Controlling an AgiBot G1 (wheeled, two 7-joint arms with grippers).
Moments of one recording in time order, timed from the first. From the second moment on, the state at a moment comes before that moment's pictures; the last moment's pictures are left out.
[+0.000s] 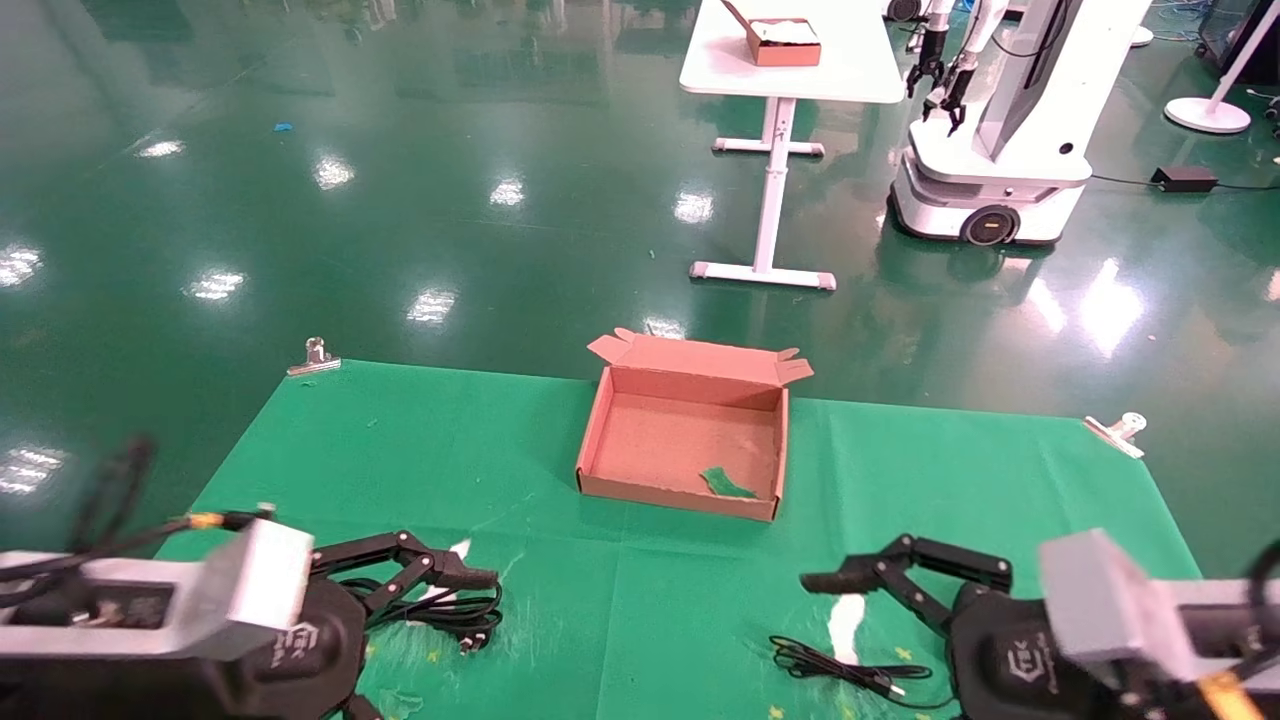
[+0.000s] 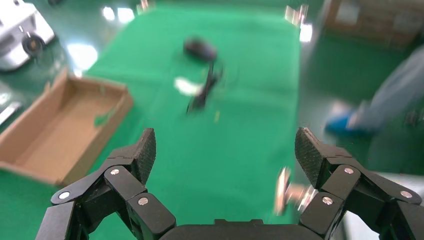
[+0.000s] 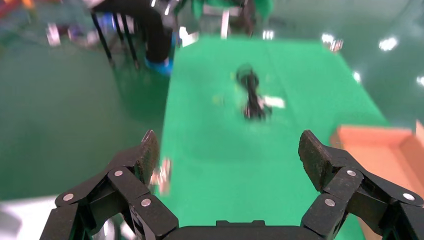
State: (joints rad) left arm -1.35 0.70 0.51 -1.09 1.18 1.57 -0.06; right arm 1.24 -0.64 -0.47 1.05 -1.00 -1.58 -0.01
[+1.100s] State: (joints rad) left arm -1.68 1.11 0.83 -0.17 1.68 1.14 0.52; right arm 1.59 -1.10 -0.80 0.18 -1.56 -1.26 -0.59
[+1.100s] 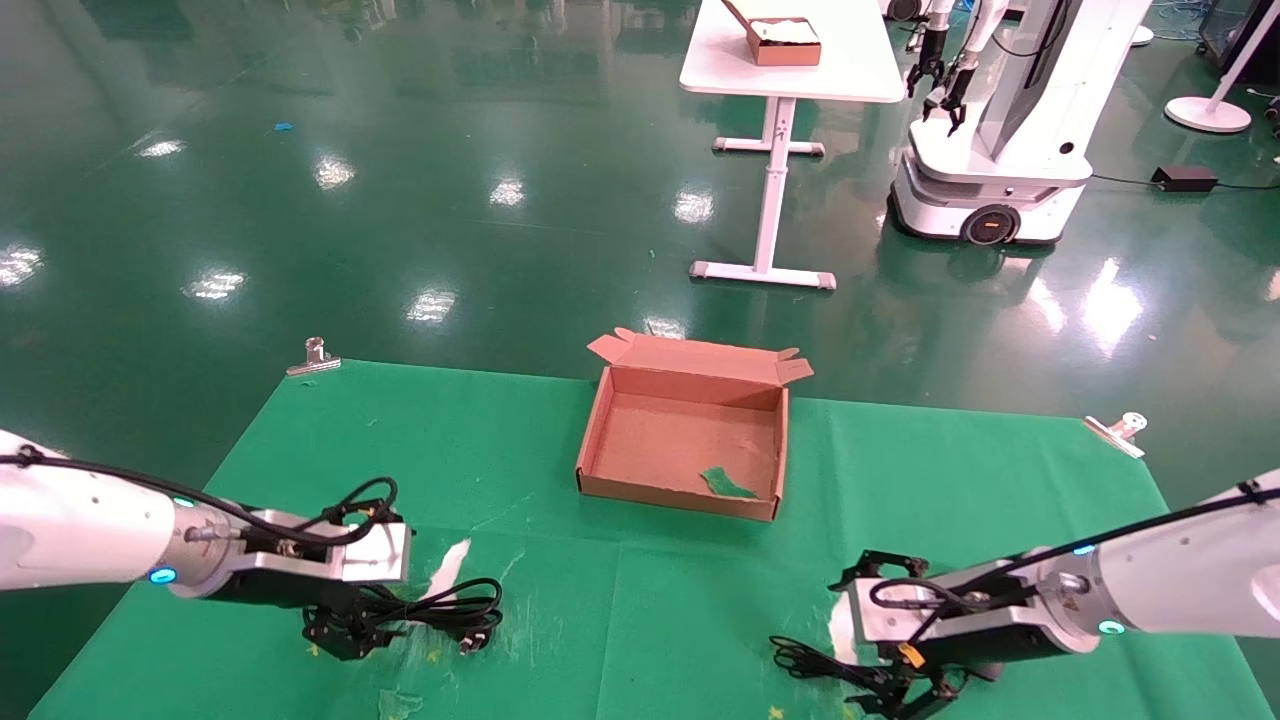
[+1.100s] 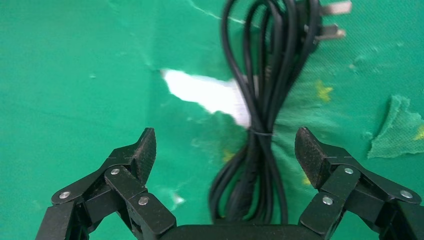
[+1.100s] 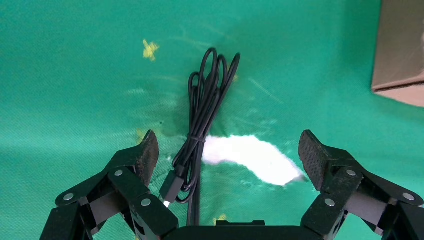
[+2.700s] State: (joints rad) left arm -1.68 1.14 0.82 -0.08 1.67 1.10 0.59; right arm 1.61 -1.13 -0.80 0.08 -1.56 -1.24 -0.66
